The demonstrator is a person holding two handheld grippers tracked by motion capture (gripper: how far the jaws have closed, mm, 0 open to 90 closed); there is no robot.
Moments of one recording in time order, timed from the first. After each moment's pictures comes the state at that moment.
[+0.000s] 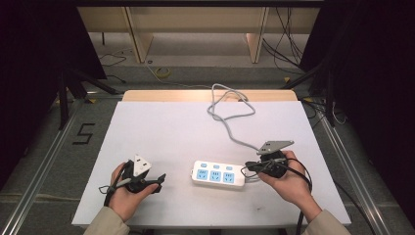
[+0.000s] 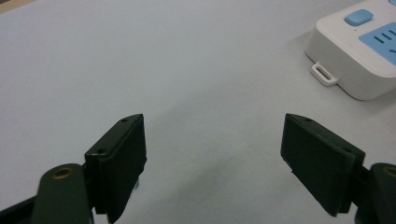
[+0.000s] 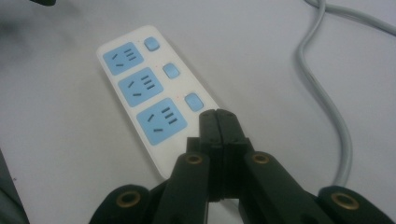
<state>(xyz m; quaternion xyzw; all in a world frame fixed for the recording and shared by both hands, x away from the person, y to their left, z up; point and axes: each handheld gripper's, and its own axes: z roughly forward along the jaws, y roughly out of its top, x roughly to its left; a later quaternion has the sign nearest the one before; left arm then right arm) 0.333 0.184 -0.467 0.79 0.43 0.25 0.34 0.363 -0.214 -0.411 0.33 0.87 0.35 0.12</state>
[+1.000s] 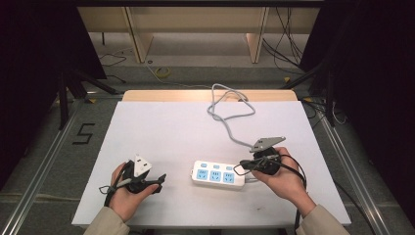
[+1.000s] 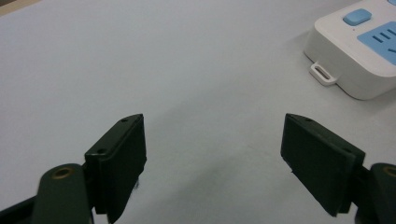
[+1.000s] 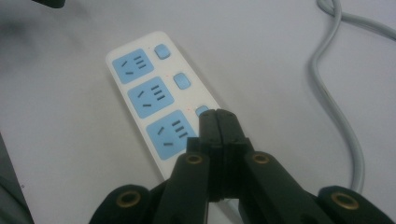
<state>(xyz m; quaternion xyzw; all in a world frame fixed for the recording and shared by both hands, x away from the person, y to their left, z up) 0.333 0.184 -0.467 0.80 0.43 0.25 0.34 0.369 -0.198 -0.405 0.31 0.88 0.34 0.11</state>
